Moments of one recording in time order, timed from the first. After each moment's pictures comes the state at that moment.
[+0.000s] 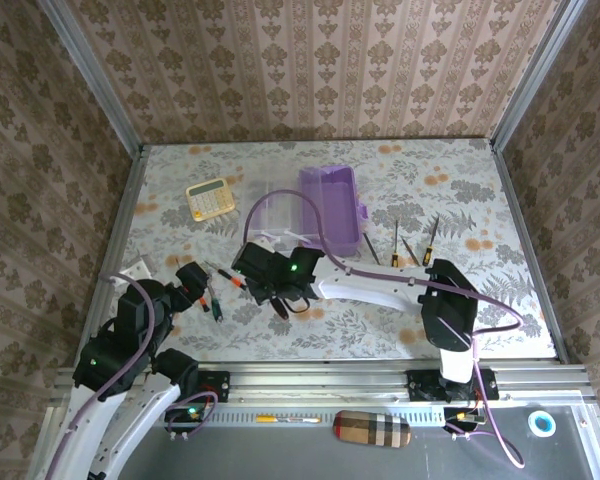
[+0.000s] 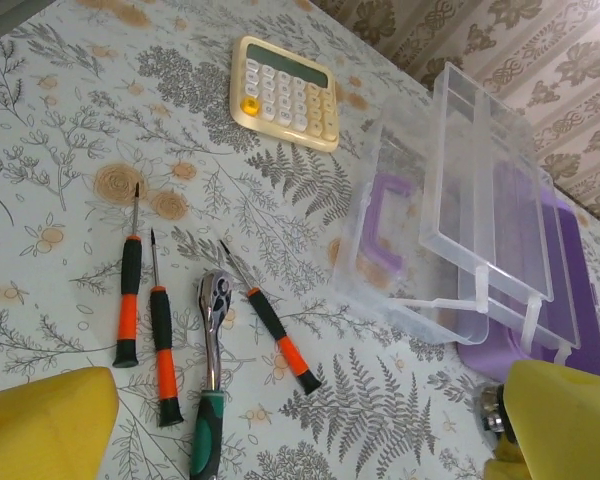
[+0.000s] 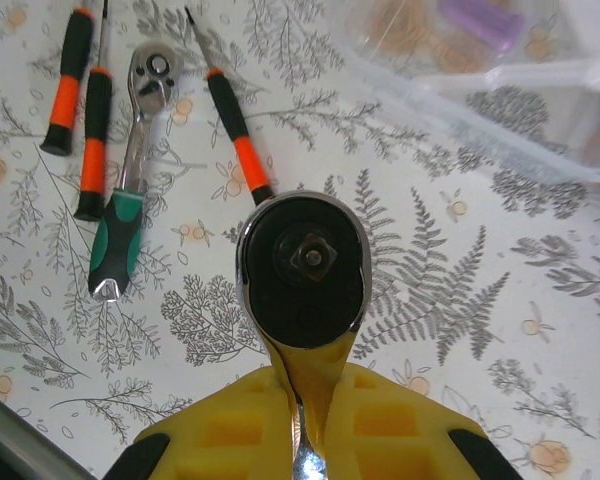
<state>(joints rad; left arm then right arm) -0.51 0.31 0.72 -0.97 -0.34 -0.83 1.13 1.86 1.58 -0.73 0.27 0.57</state>
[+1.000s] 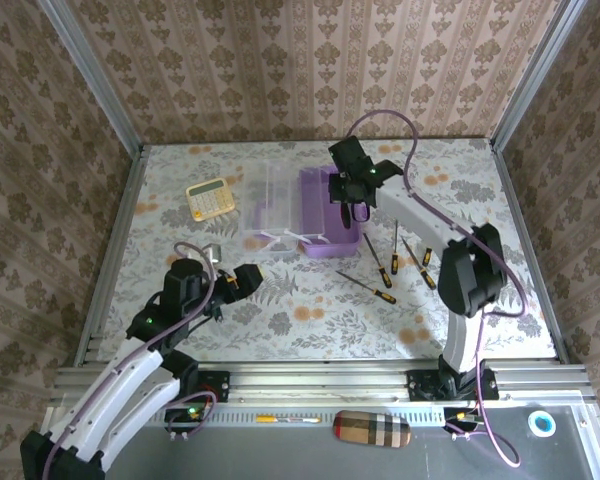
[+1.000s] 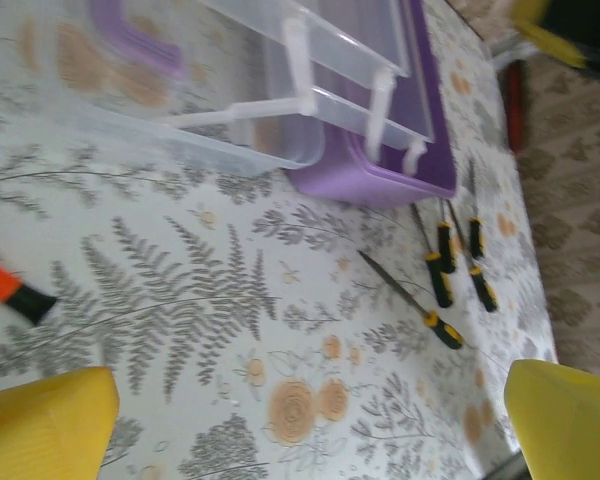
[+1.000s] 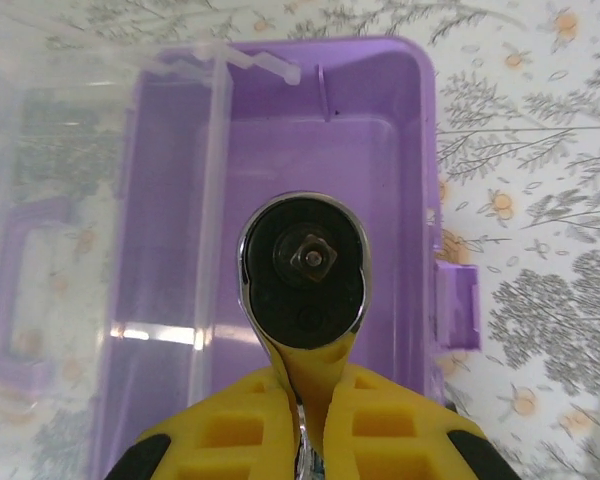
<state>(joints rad) -0.51 0.58 0.42 -0.37 0.28 -0.80 0.48 1.92 1.69 -0.71 0.19 0.44</state>
